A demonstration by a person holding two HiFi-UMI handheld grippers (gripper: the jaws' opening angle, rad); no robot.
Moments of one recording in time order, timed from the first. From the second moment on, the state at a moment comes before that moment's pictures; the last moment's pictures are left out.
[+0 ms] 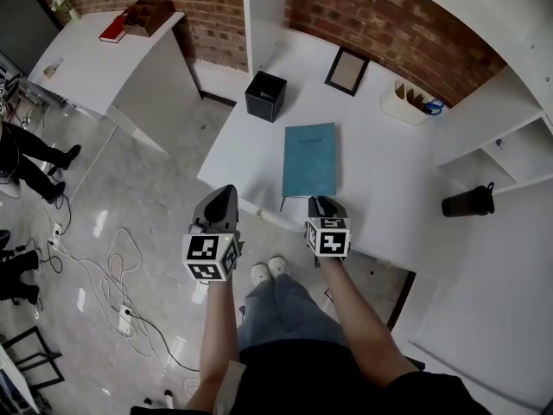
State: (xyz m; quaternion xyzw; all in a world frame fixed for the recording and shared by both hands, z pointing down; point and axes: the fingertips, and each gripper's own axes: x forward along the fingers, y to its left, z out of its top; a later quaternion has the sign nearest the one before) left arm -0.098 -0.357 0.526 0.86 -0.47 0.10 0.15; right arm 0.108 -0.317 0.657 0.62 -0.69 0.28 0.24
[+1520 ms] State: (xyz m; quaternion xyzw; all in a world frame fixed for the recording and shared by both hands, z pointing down) left arm -0.014 -0.415 0.357 0.91 -0.41 0.01 -0.01; right arm 0.215 -0.342 0.350 0.72 -0.70 -0.04 -0.01
